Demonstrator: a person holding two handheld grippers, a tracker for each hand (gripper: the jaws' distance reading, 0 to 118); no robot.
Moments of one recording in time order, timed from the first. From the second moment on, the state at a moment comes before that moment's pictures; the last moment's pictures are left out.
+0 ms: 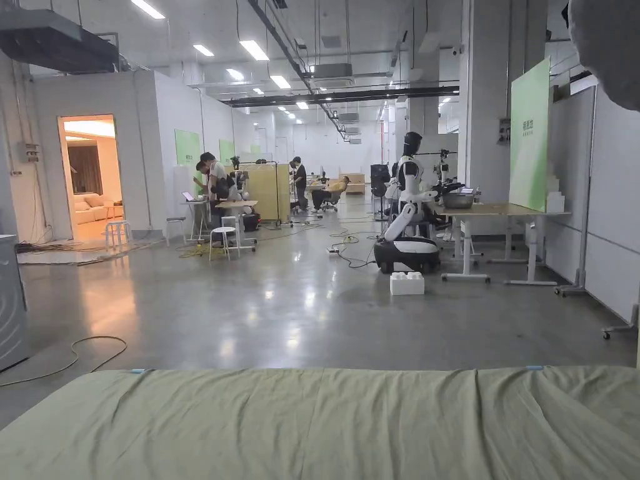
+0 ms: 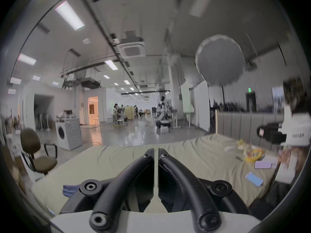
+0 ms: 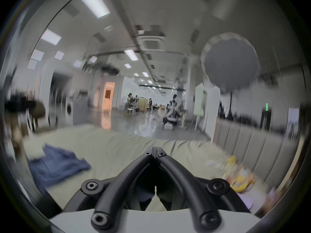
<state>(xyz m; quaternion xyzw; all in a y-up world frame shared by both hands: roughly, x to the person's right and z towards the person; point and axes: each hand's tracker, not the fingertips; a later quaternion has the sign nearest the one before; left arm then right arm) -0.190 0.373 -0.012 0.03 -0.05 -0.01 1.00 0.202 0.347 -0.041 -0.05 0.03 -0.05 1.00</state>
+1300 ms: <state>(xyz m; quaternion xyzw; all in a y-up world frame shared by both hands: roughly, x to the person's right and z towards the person) -0.188 0.386 -0.008 0.03 -0.06 0.03 1.00 0.184 0.354 -0.027 0.00 0.05 0.03 1.00</state>
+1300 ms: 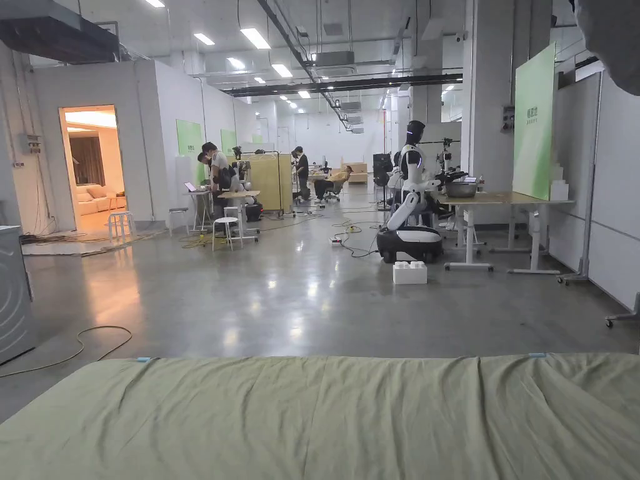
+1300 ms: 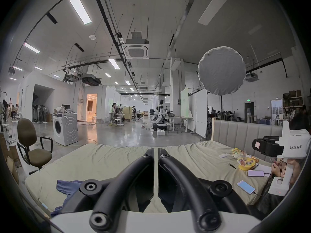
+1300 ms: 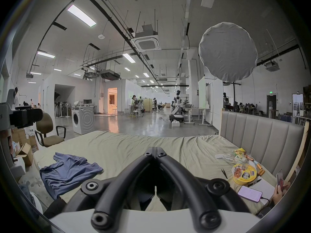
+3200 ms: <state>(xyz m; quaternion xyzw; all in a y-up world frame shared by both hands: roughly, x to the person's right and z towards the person) -0.197 0.377 -0.010 0.00 -0.06 0.02 1.00 0.183 0.341 -0.031 -0.03 0.07 0.00 1.00</state>
